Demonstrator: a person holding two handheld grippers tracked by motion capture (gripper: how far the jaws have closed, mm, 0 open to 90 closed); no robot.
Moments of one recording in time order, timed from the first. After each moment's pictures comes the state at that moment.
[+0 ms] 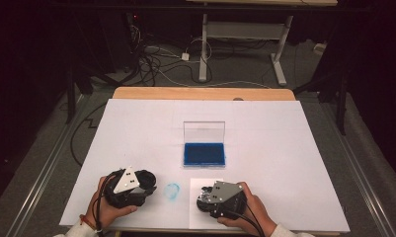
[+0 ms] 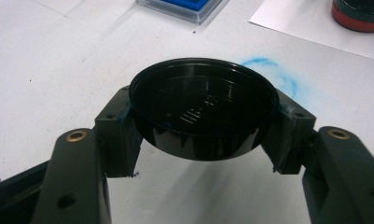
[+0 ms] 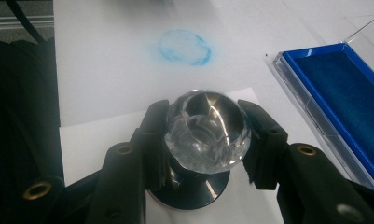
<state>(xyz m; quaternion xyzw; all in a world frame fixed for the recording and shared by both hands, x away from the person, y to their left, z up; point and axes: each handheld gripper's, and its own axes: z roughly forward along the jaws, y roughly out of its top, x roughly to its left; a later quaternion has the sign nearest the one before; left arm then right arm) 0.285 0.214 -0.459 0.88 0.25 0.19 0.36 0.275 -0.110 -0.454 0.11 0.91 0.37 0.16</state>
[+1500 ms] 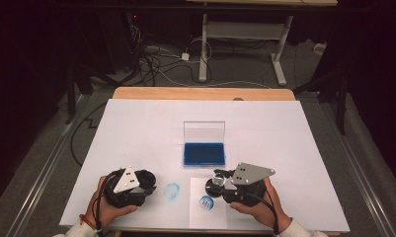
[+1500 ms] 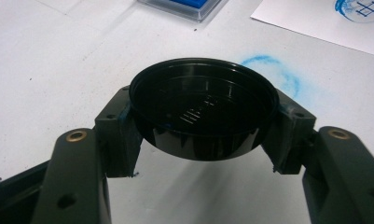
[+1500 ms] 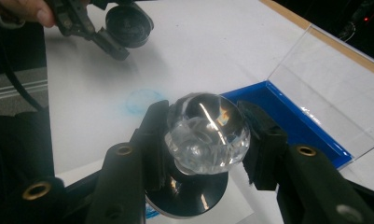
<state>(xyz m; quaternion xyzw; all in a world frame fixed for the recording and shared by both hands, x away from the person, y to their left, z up) 0.286 0.214 -0.459 0.88 0.25 0.19 0.35 0.288 -0.146 -0.411 0.17 0.86 0.46 0.16</state>
